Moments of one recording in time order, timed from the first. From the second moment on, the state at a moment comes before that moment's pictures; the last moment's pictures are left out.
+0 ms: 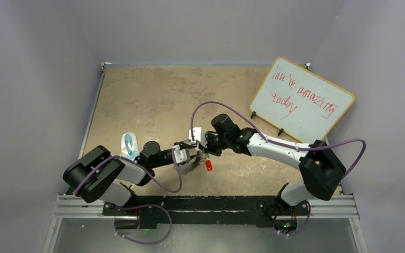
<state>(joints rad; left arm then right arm) -0.65 1.44 0.14 1.19 0.59 0.40 0.85 1.49 0.91 -0.25 -0.42 -0.55</state>
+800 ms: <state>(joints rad) -0.69 1.50 0.22 1.13 0.63 0.46 0.85 1.48 0.91 -0.26 -0.42 -0.57</state>
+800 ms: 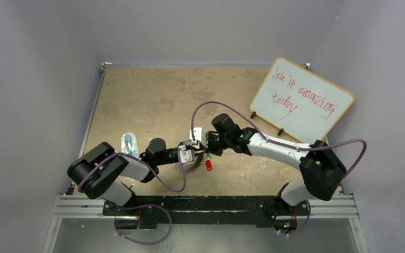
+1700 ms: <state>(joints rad) -0.72 1.47 0.24 1.03 0.55 0.53 0.85 1.48 0.91 -0.26 -0.42 -0.58</state>
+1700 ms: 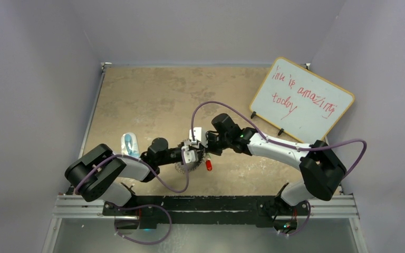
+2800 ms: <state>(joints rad) -0.72 1.28 0.07 1.38 0.53 0.33 0.69 1.22 0.61 0.32 -0.84 -0.45</state>
